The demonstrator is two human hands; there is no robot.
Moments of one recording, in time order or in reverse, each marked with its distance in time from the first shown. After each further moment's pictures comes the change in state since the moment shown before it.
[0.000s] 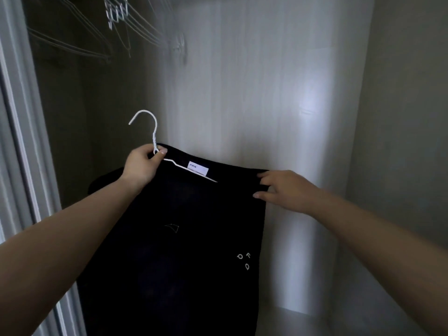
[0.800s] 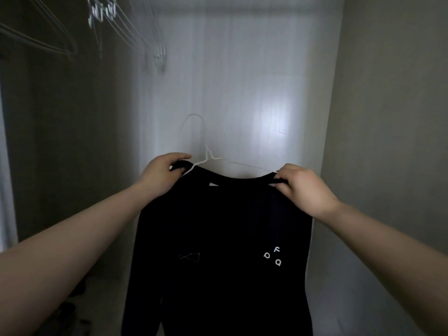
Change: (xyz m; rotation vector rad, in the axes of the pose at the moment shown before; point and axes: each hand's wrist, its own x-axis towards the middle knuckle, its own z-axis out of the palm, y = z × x) left_hand 0.028 0.018 0.042 -0.020 -0.291 0.282; right_hand -0.006 -0.001 -0.041 -0.156 0.293 0.159
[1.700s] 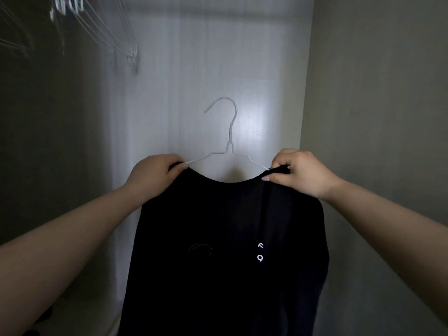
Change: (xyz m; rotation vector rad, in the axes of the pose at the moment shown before) left_hand 0.029 0.001 0.017 0.350 -0.025 0.257; right_hand 0.010 0.014 -0.044 0.108 -0.002 0.009
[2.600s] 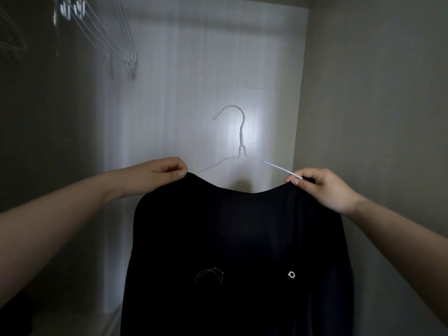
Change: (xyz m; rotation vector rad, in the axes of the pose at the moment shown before) left_hand 0.007 0.000 -0.034 -0.681 -0.527 0.125; right_hand -0.027 0.037 -0.011 0.306 0.006 0.239
